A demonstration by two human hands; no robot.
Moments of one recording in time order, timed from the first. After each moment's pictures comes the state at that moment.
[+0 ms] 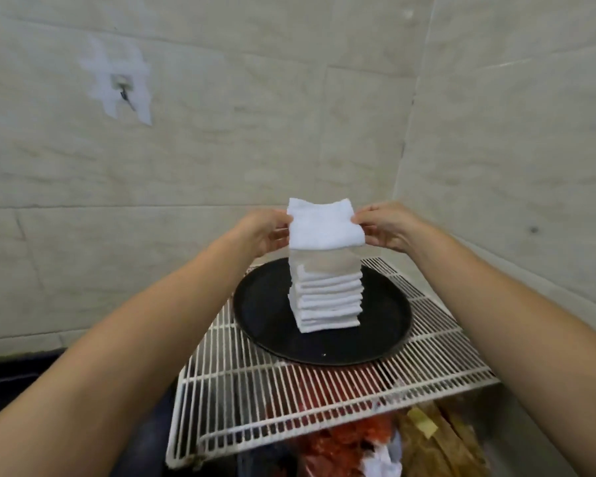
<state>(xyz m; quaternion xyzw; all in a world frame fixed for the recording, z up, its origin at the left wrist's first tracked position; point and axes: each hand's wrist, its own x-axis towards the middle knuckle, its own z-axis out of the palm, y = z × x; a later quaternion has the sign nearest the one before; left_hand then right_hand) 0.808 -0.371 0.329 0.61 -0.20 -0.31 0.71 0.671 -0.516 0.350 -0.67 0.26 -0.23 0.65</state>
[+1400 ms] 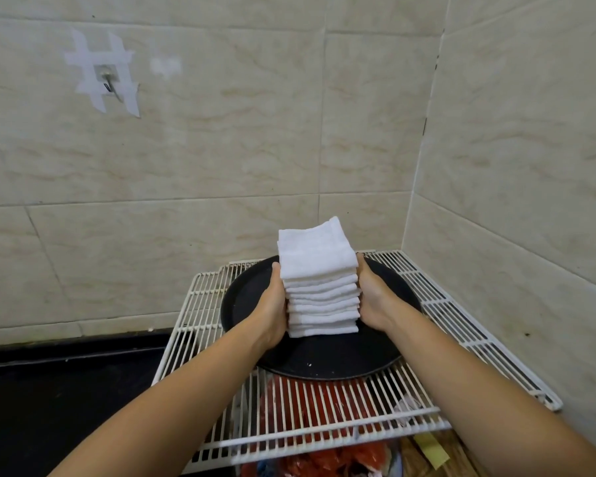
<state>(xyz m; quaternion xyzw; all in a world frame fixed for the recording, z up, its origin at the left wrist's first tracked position) 0.782 -0.411 0.189 0.59 -0.15 -0.34 0.72 0.687 -0.547 0.214 -0.58 0.25 -0.11 0.77</state>
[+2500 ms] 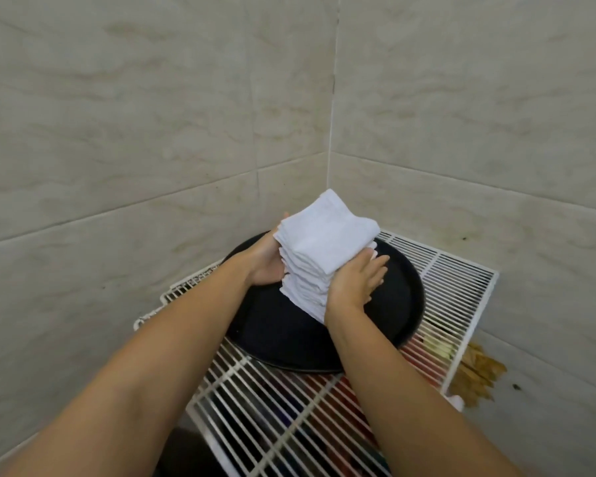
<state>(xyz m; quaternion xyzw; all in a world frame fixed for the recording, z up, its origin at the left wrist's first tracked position) 0.902 -0.473 0.211 0.45 -0.37 -0.67 0.46 0.768 -0.438 0.202 -0.34 0.59 -0.58 0.45</state>
